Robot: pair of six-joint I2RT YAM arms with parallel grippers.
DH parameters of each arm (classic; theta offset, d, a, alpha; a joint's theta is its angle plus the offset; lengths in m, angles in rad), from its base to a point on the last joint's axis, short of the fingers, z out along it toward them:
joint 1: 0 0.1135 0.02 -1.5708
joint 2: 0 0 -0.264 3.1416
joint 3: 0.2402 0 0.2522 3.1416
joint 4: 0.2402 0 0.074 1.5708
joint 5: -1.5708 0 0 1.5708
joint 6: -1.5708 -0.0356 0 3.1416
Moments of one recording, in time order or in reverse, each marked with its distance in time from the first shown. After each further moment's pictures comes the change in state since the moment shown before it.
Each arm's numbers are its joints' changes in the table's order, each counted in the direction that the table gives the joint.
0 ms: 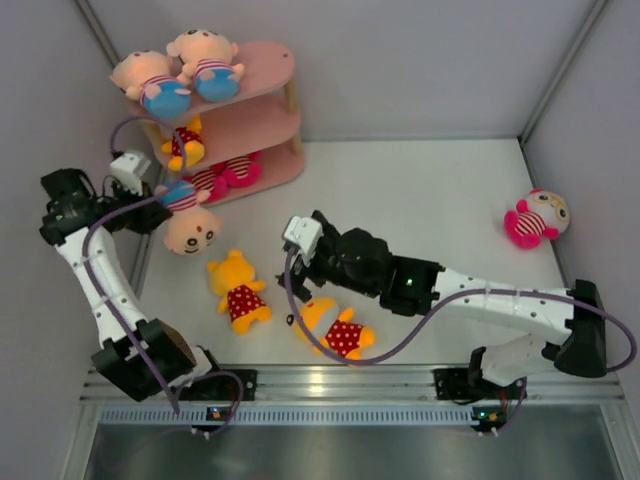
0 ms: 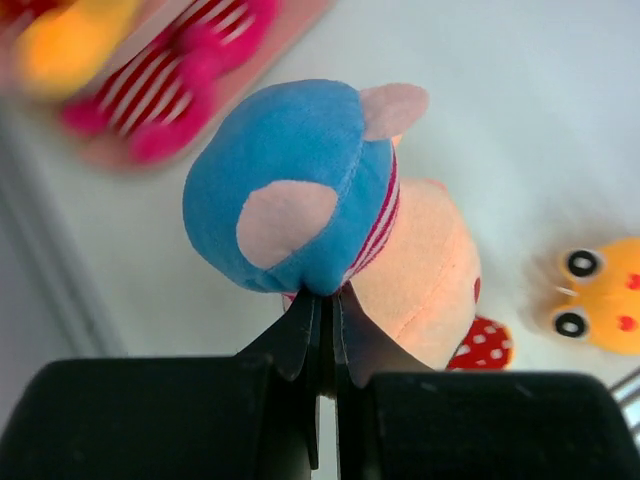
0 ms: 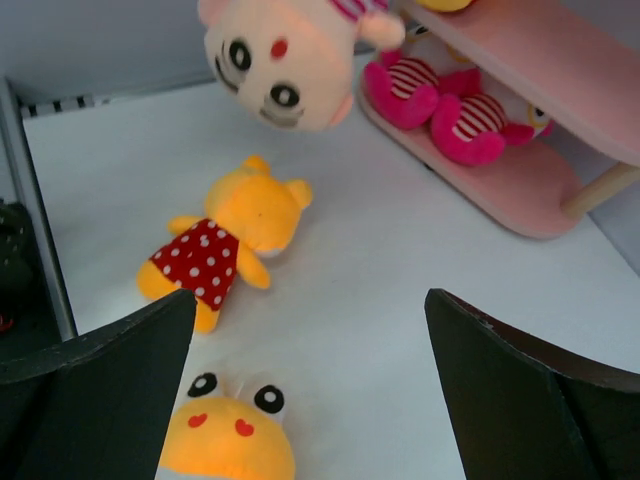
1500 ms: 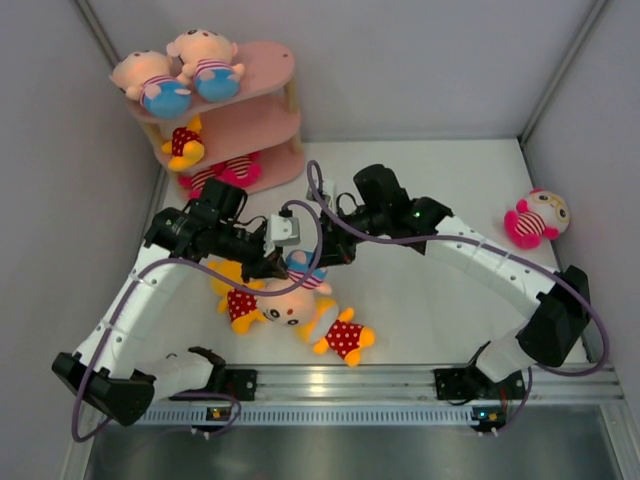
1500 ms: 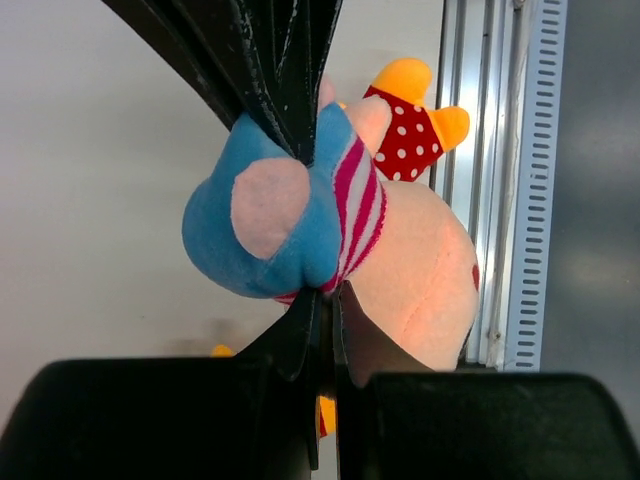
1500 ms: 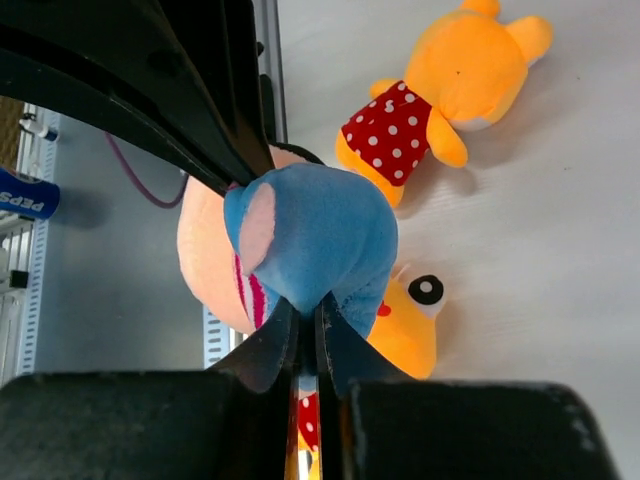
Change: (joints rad) left arm -1.099 -0.155 -0.097 0.160 0.100 -0.096; right arm -0.449 0.134 0.204 0.437 0.956 -0.216
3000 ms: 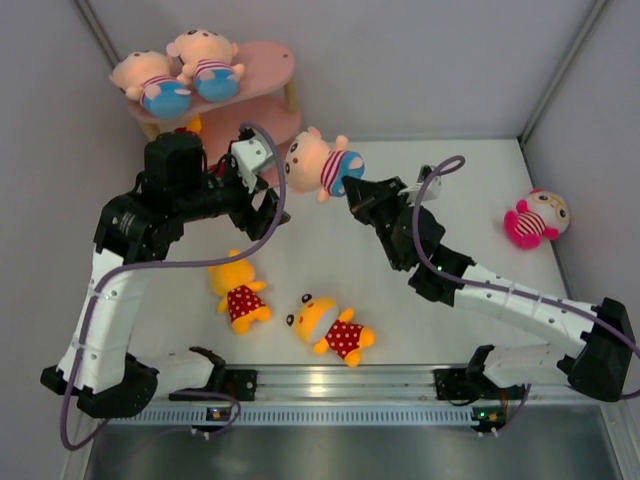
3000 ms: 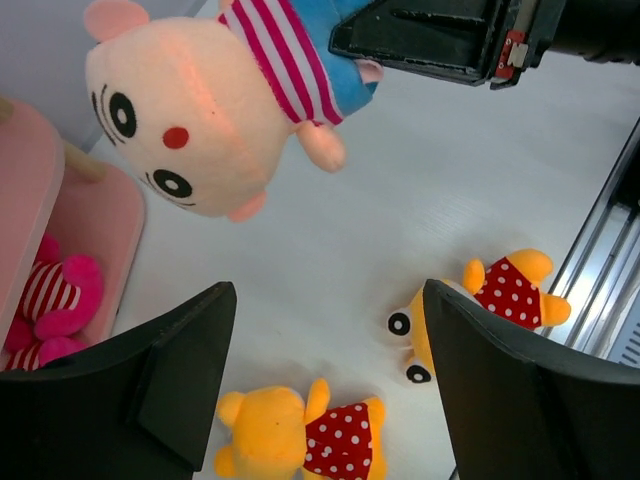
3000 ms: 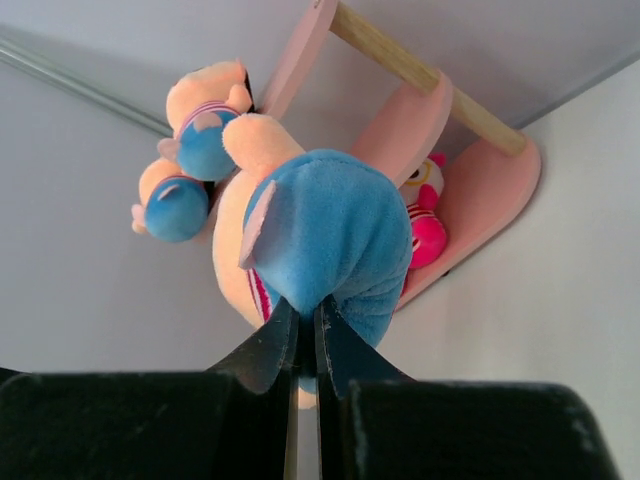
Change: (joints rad) left arm -0.009 0.064 0.462 -0.166 0.327 0.456; right arm 0.169 -0.287 -0.391 -0.832 -1.435 -0.907
